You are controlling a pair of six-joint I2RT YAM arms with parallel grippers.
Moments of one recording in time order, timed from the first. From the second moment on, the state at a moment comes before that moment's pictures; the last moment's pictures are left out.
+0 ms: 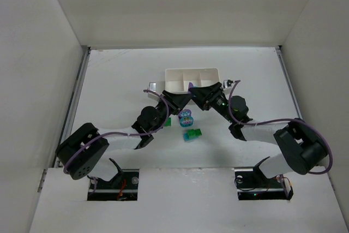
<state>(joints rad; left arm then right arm) -0.82 1.42 0.45 1.09 -0.15 -1.24 0.58 1.45 0.48 1.05 -0.16 1.46</state>
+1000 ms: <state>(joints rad) -0.83 1.37 0.41 1.04 -0.17 -1.25 0.51 1.39 0.46 1.04 -0.27 1.34</state>
